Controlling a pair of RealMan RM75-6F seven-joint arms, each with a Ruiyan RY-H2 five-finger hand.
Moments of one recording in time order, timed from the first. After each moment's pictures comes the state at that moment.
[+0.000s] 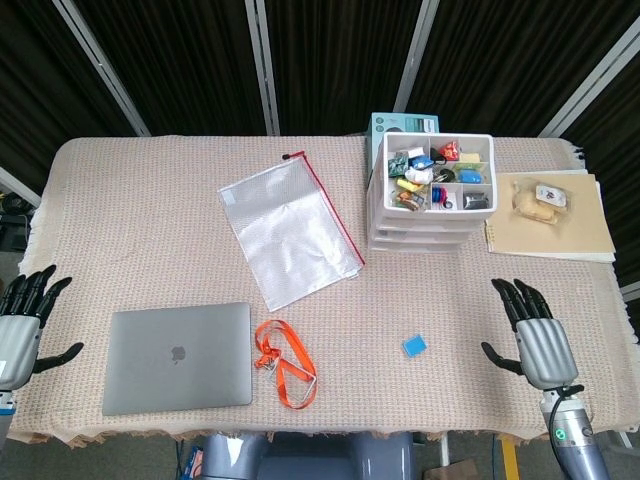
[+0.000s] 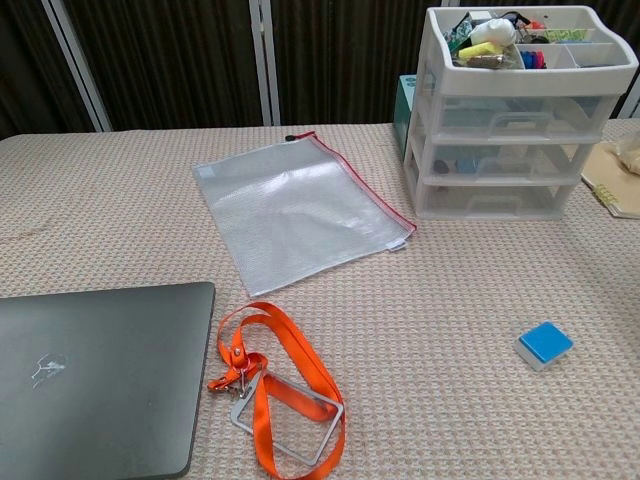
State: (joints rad) left arm -0.11 -1.12 -0.03 -1.62 1.53 1.48 0.04; right arm 0.17 -1.24 0.07 -1.67 -1.51 1.43 -0.06
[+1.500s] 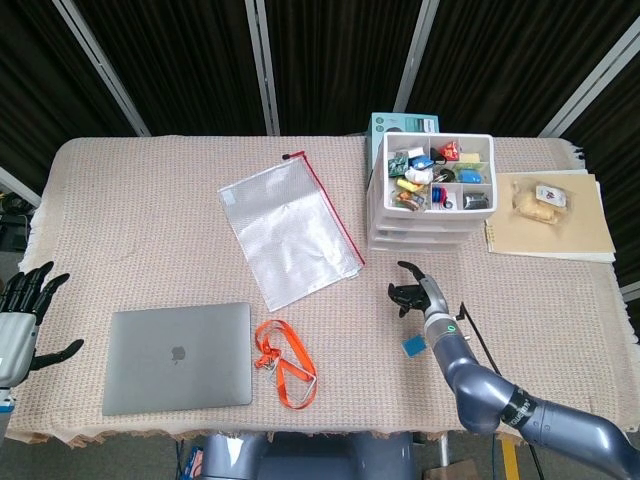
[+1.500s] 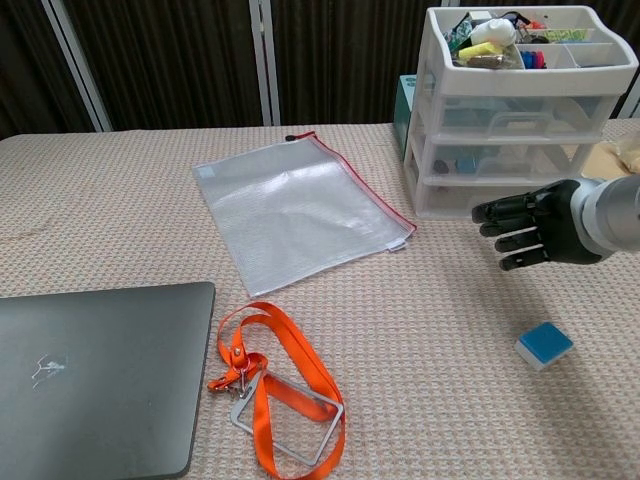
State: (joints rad) left arm -0.11 -1.12 -0.04 -1.62 1.52 1.48 -0.01; right arm 0.69 -1.50 0.53 -1.71 0.01 0.90 0.01
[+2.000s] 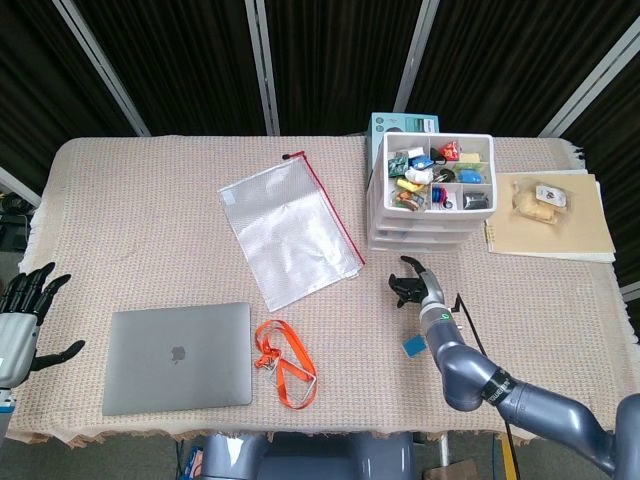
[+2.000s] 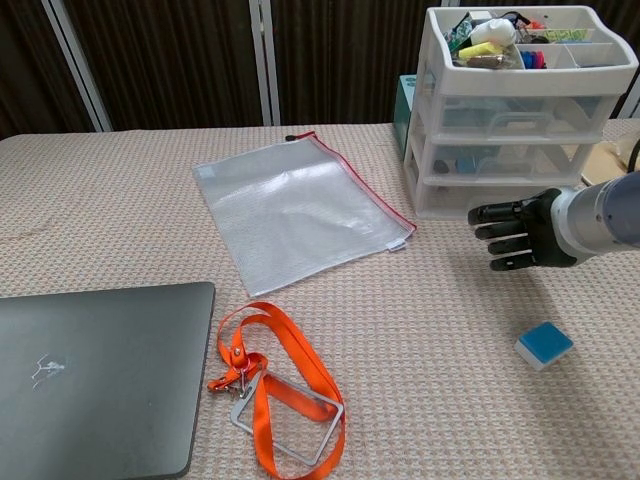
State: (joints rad) left arm -0.11 -1.11 -0.04 -1.63 1.52 1.48 -0.02; right arm 0.76 -1.59 0.55 -1.51 0.10 0.86 0.03
